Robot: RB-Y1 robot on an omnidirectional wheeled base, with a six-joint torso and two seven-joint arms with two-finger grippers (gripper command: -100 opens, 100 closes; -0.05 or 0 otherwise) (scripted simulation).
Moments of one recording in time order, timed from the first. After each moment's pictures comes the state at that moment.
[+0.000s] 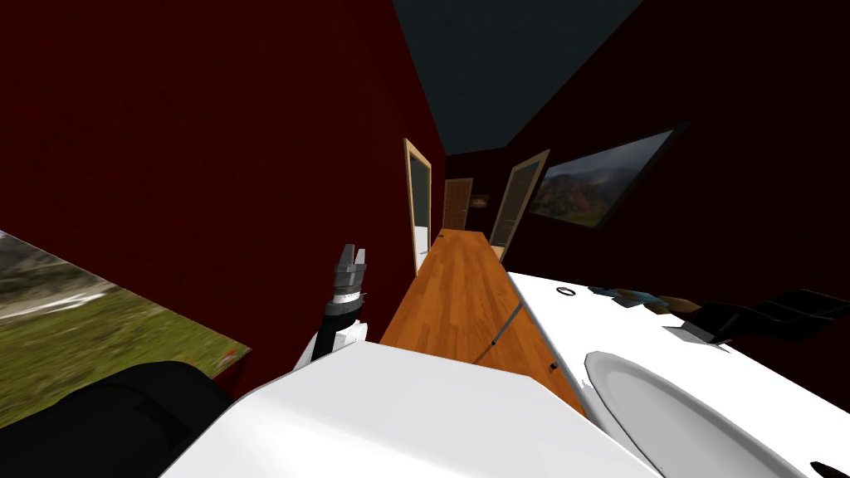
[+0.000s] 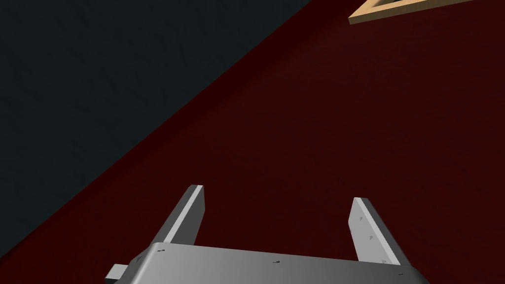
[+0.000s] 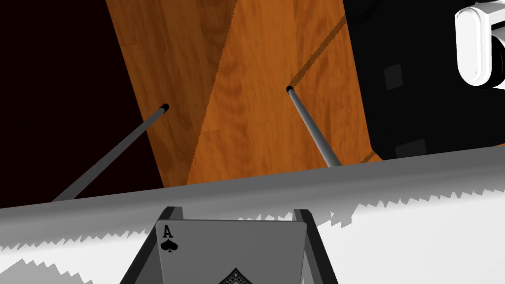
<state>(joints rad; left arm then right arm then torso) 0.49 -0.01 0.07 -2.27 -0.04 -0.64 -0.13 0.98 -1.44 0.74 -0.89 -0.07 -0.75 0.10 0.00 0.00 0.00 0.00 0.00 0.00</state>
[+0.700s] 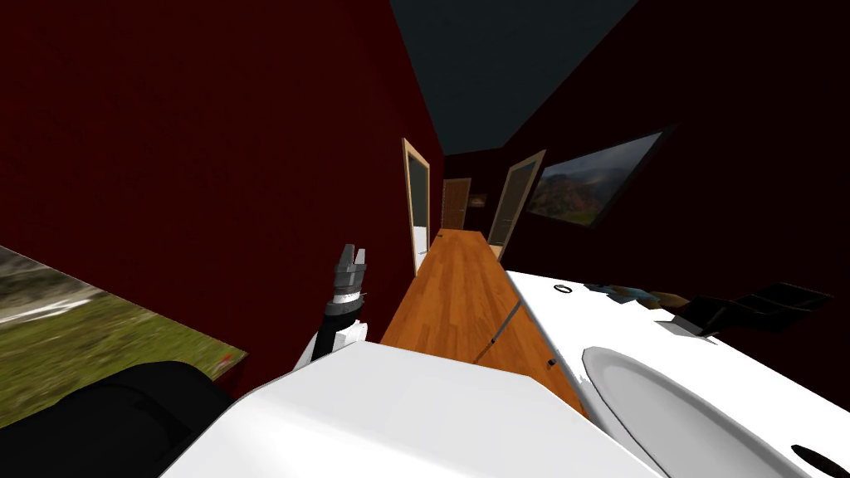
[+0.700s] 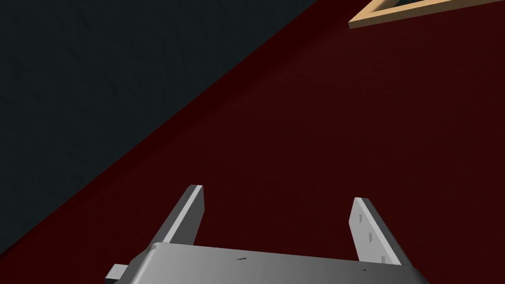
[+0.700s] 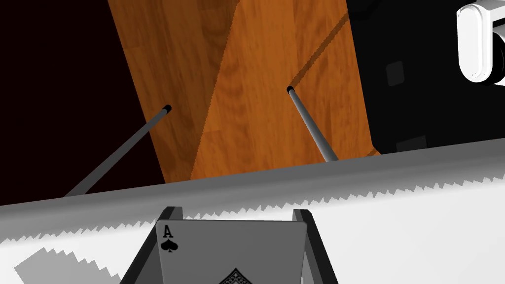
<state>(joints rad) 0.49 -0.01 0.07 -2.27 -0.04 -0.64 -0.13 0.99 -1.48 0.74 -0.89 -0.09 -0.78 0.09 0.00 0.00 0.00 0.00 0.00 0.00</state>
